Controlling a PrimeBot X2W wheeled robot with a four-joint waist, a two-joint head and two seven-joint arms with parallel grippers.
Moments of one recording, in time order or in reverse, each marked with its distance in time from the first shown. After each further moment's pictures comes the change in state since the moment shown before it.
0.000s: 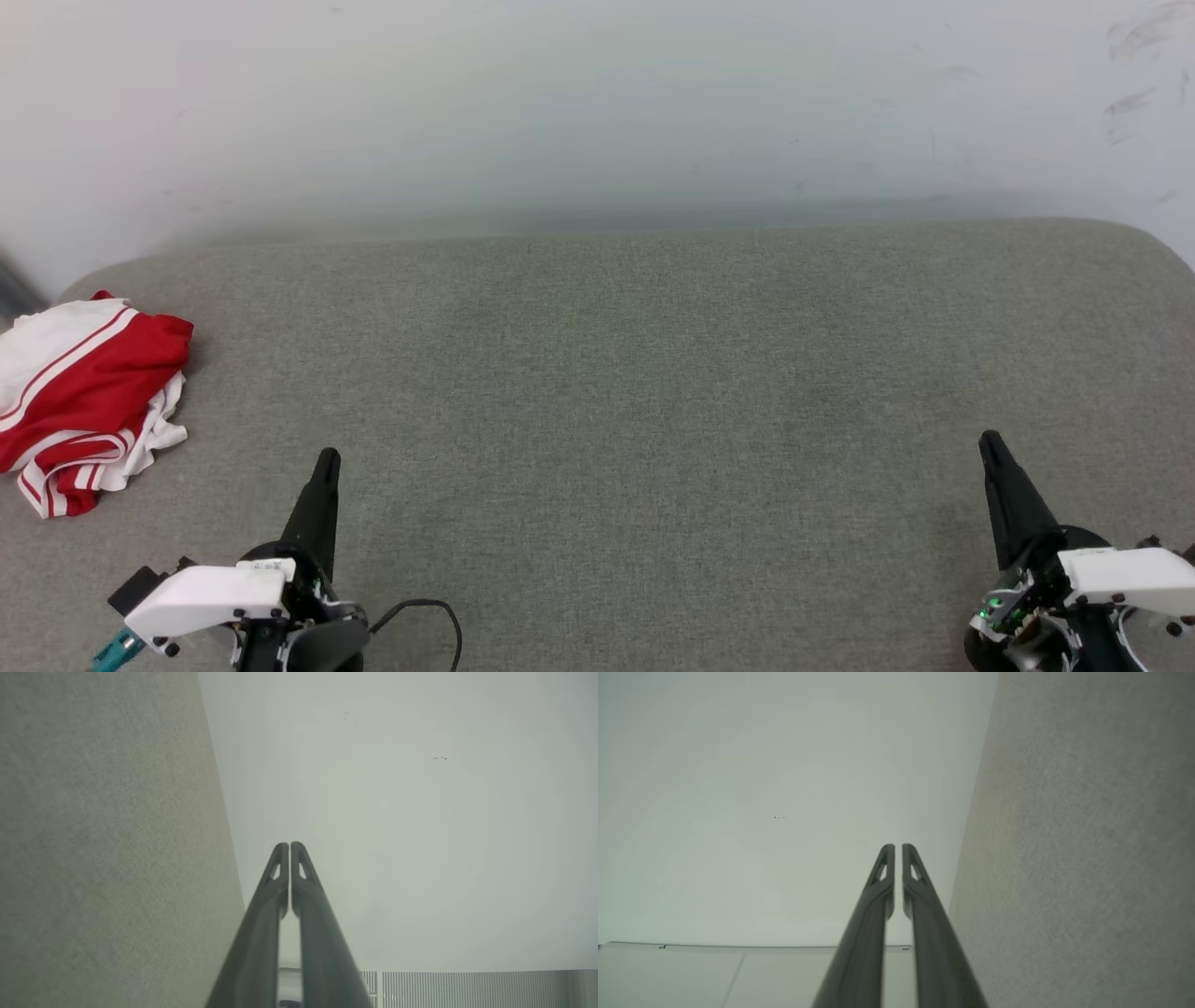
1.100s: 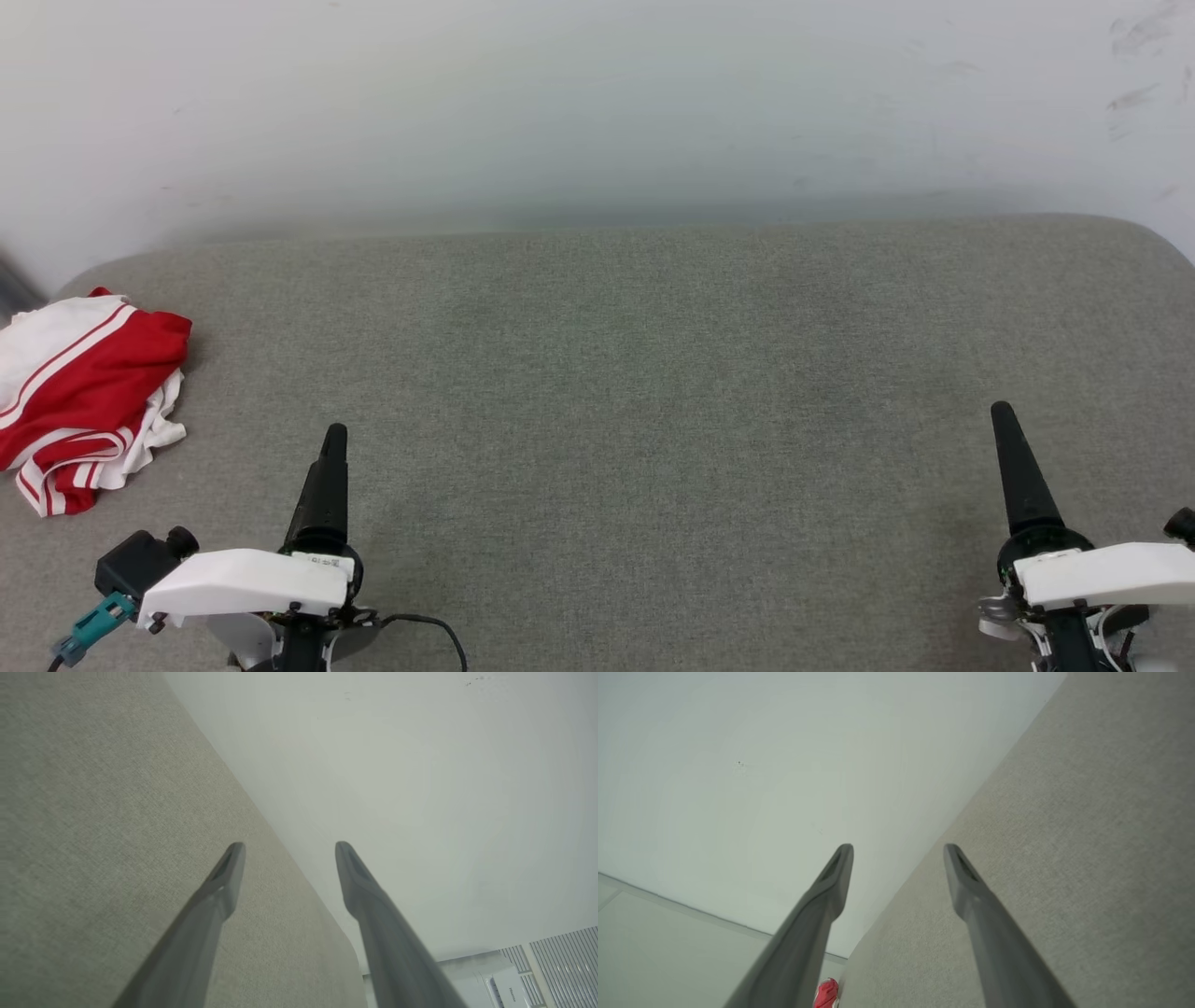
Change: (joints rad) left arm 0.046 -0.003 -0.052 -0.133 0.473 0.100 -0.133; right arm 0.048 0.001 0.027 -0.118 -0.472 0.000 -0.132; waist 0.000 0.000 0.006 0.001
